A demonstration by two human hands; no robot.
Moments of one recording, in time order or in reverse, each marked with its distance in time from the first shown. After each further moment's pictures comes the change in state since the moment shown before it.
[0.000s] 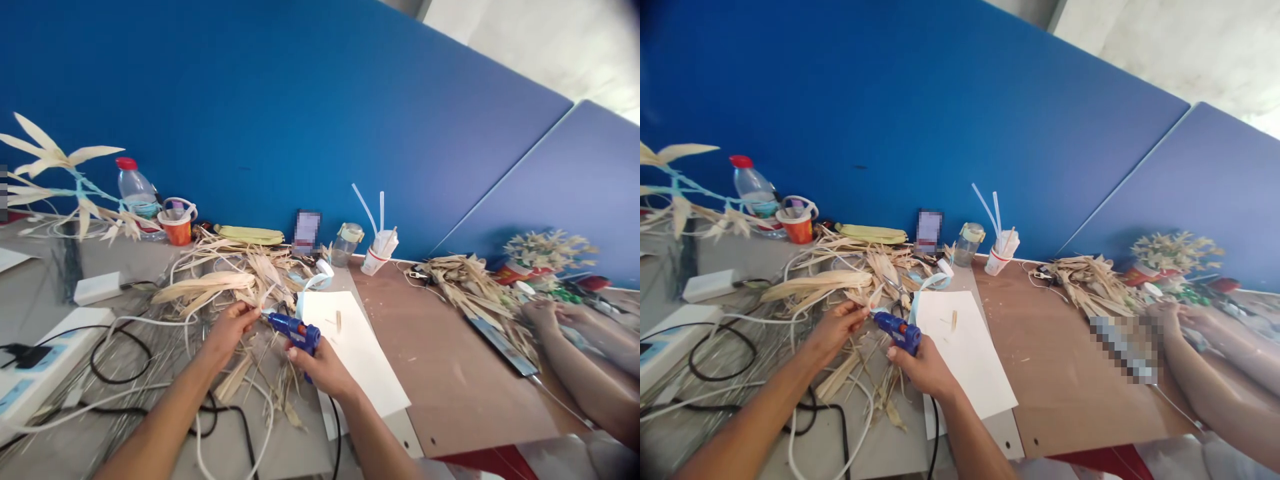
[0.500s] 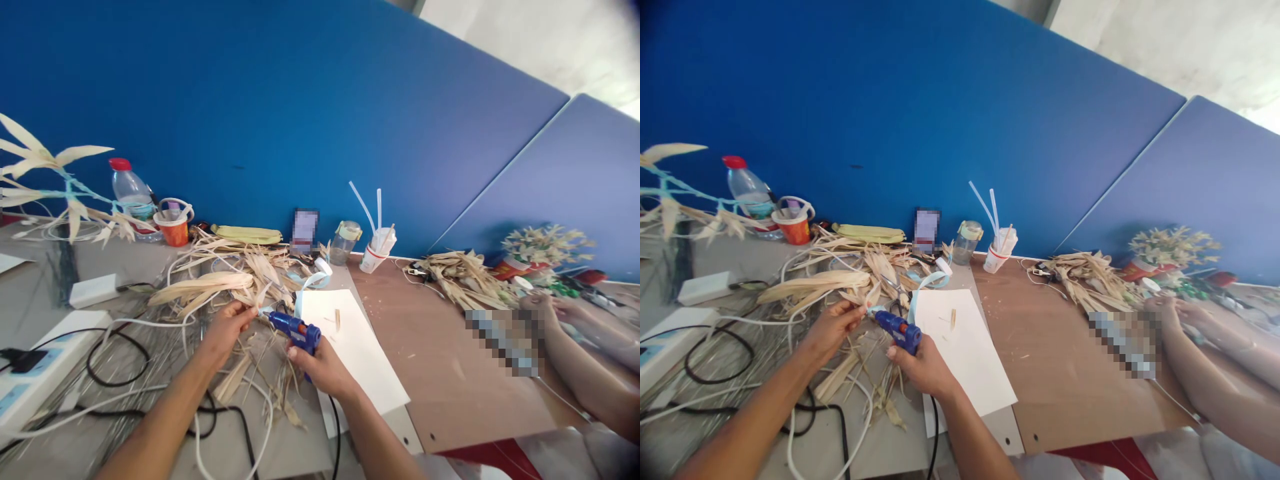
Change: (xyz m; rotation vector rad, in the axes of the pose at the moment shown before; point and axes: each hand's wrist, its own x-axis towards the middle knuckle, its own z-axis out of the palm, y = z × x) left_hand 0.000 0.002 -0.001 -0.016 0.018 0.001; right_hand -0.001 -0.002 -0.002 -0.014 0.004 -0.053
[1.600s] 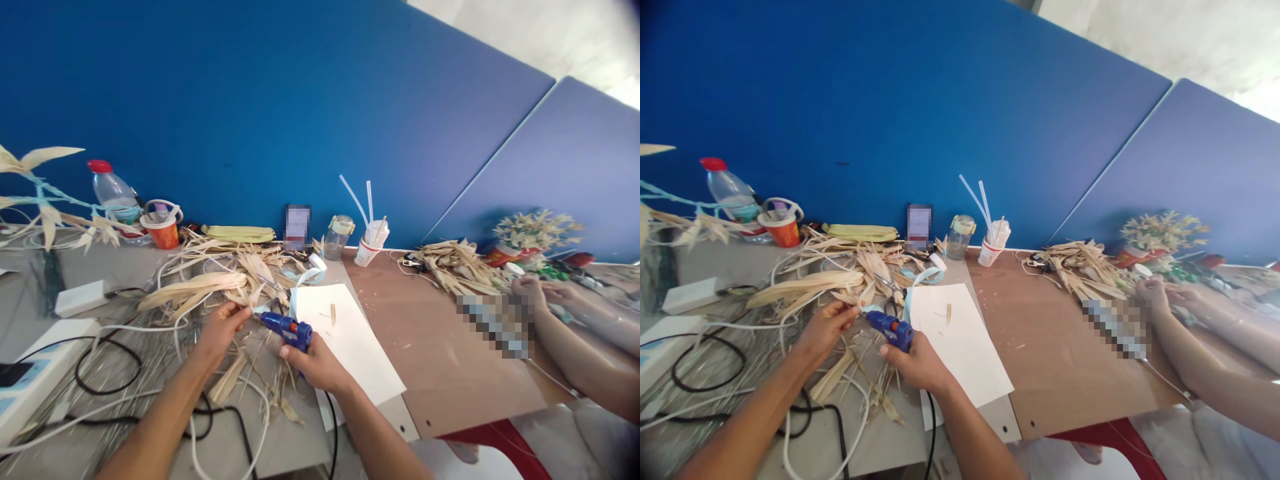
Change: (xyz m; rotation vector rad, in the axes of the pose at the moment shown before) left_hand 0.001 -0.001 0.000 0.072 0.006 0.069; right_hand -0.001 0.000 0.001 -0.058 -0.008 -0.002
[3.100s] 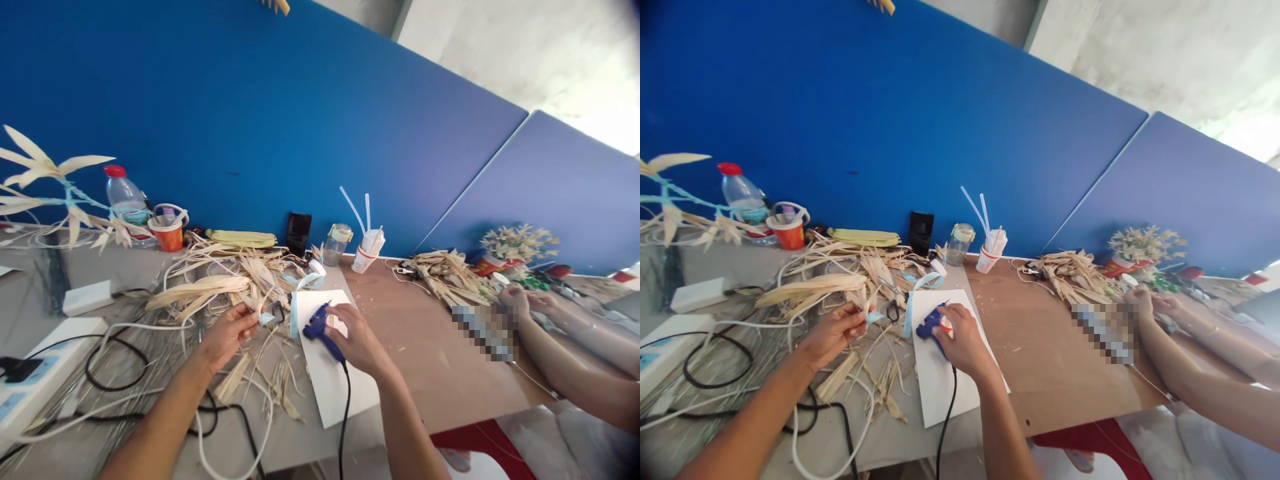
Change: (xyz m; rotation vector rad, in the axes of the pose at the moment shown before) left_hand -0.008 0.012 0.000 -0.375 -0.259 -0.199; right_hand -0.015 -0.022 -0.061 -0.670 0.303 -0.029
